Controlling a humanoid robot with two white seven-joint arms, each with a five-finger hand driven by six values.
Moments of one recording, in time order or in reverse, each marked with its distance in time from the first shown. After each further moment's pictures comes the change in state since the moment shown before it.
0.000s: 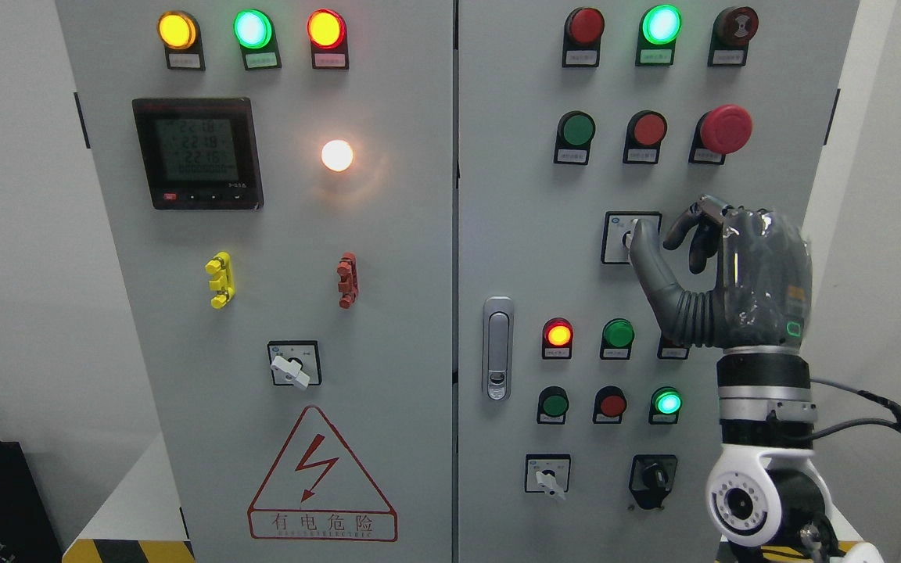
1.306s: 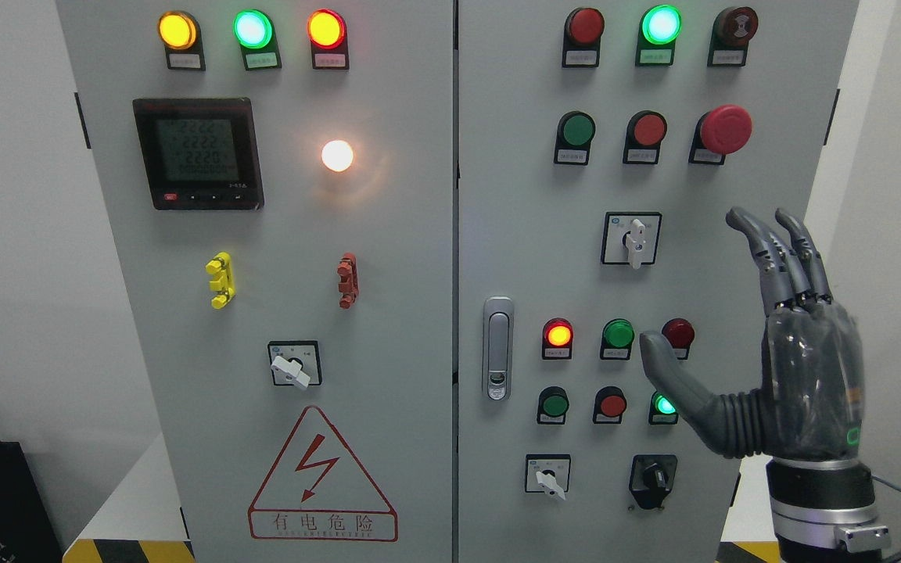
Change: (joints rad) left arm 0.000 0.000 0.000 0.000 0.000 0.000 0.000; right arm 0.225 -0.013 -0.117 -0.164 -0.003 -0.249 -0.003
